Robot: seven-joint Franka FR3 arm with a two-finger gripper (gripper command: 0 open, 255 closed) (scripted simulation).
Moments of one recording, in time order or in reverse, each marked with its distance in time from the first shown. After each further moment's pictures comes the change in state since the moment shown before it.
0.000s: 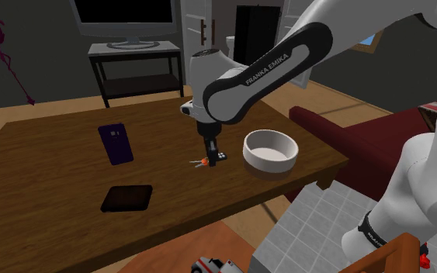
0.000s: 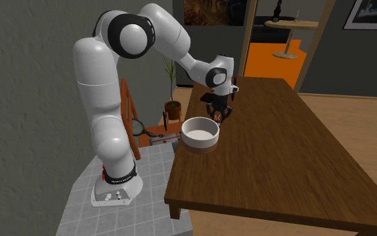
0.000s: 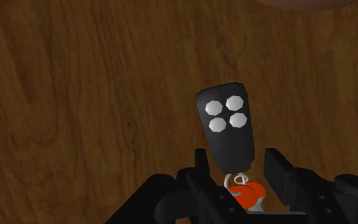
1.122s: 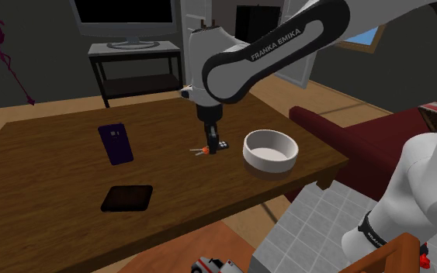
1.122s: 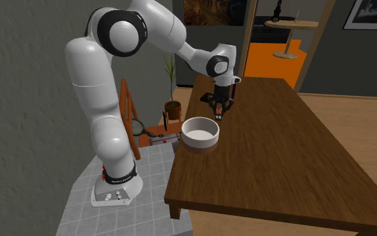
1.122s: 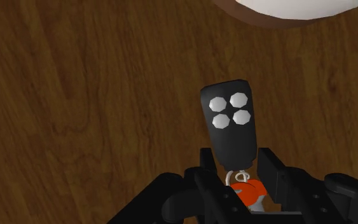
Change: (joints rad) arm -0.004 -0.066 -0.001 0.055 0.011 -0.122 -0.010
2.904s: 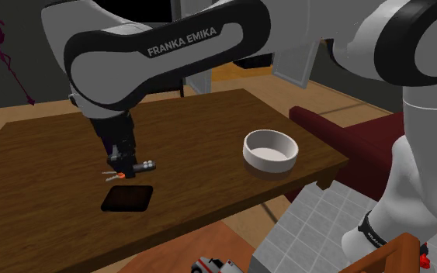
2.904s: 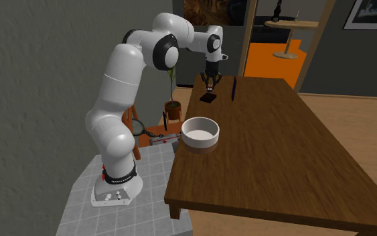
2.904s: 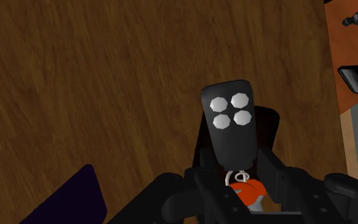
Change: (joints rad) arm 0.246 0.458 0.126 0.750 -0.083 -0.313 0.360
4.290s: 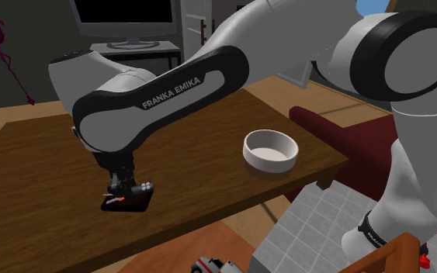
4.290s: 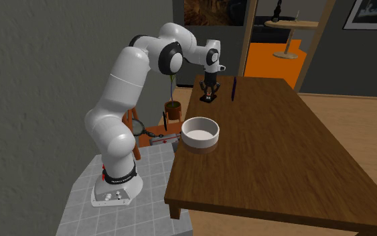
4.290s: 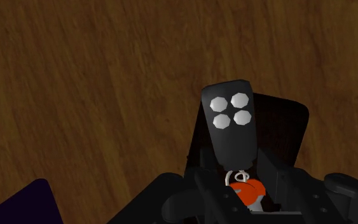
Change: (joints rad) arm 0.022 0.095 -0.005 -0.033 -0.021 0.126 0.032
